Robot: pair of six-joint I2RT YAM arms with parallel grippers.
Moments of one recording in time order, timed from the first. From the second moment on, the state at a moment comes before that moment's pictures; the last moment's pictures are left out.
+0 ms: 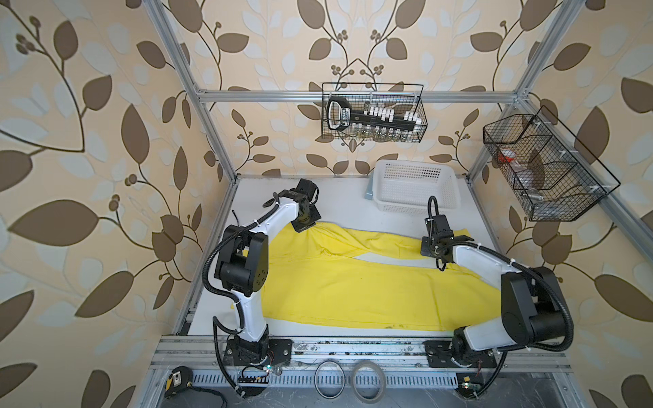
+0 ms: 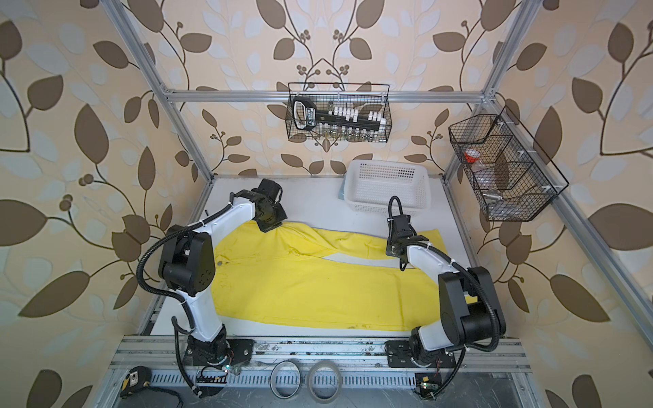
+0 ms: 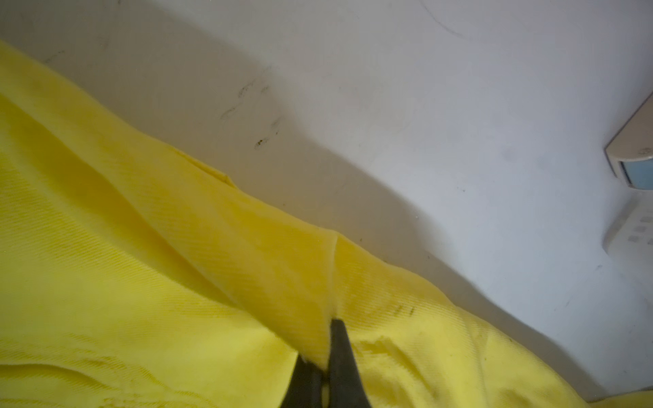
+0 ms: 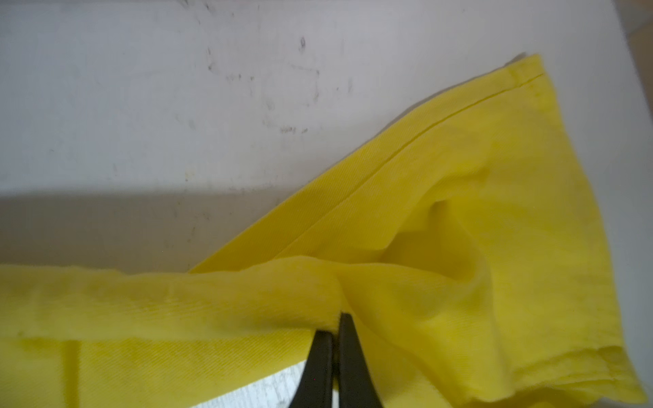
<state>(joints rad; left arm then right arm) -0.29 1.86 1.48 -0.78 -0.01 -0.81 0.15 1.44 0.80 -0.41 0.35 0.37</state>
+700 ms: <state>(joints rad) -0.28 1.70 1.41 -0.82 -0.11 -0.77 0.26 0.97 1.01 -0.92 0.17 0.34</state>
